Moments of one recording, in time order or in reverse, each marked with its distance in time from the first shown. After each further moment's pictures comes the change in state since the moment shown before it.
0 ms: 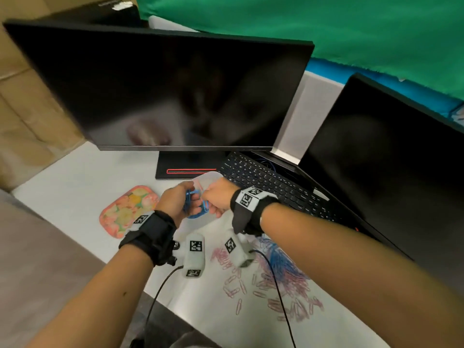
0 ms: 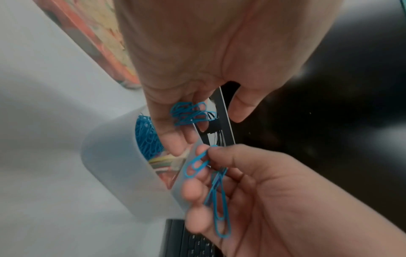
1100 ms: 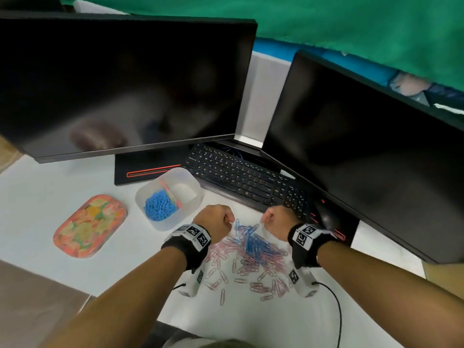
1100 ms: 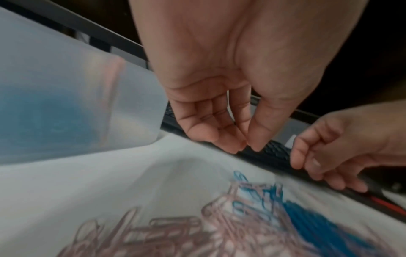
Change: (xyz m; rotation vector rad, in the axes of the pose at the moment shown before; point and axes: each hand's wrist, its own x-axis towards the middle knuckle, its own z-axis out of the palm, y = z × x) left_hand 0.004 -0.084 0.088 1.374 -0.474 0.501; right_hand -0.093 0.188 -0.060 -0.180 0.393 0.256
